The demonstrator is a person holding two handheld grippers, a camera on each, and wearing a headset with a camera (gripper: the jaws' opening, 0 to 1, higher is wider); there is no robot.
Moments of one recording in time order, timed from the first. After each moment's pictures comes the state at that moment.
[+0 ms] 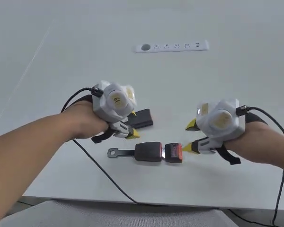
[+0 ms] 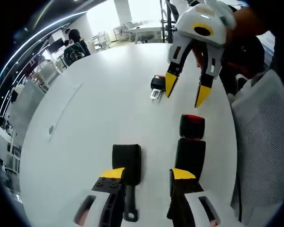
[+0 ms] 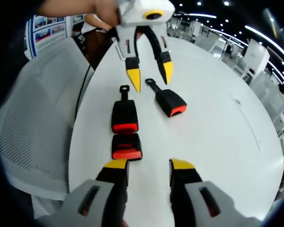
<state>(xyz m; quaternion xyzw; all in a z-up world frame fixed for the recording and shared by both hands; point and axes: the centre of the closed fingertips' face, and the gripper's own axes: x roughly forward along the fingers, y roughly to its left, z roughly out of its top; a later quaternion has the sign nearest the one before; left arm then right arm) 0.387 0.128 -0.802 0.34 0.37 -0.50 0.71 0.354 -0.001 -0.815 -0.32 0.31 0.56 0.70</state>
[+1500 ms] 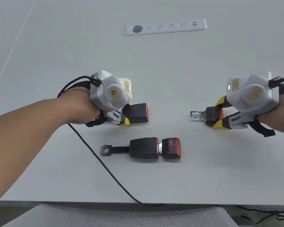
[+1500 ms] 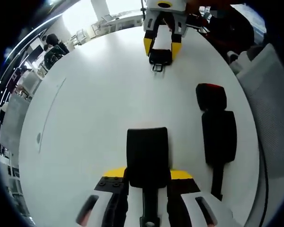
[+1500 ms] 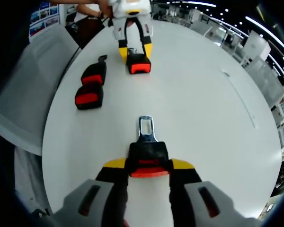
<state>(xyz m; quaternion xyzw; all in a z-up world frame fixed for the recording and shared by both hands) 0.412 0.134 -0.847 0.41 0.38 -0.54 0.63 0.403 -0.076 -0.845 -0.36 0.36 0.53 0.68</state>
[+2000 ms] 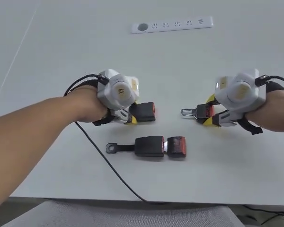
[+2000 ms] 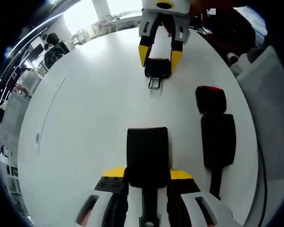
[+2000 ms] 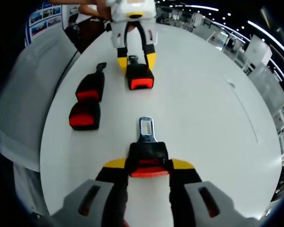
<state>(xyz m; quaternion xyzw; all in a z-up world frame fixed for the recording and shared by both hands) 0.413 0.131 -0.848 0.40 0.38 -0.54 0.63 0.409 -0.030 -0.847 -0.36 0.34 0.55 0.68</state>
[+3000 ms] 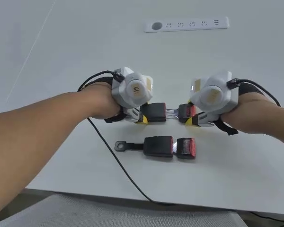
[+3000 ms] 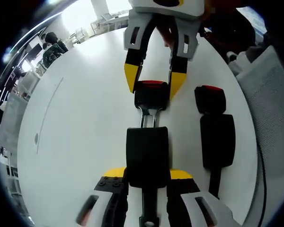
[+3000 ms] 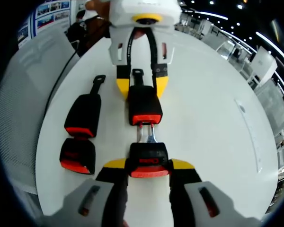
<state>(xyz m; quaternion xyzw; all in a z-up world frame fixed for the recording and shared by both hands) 0.415 0.132 -0.853 0.41 0.39 -0.54 0.63 0.414 0.042 -0.844 -0.37 0.30 0.57 0.67</state>
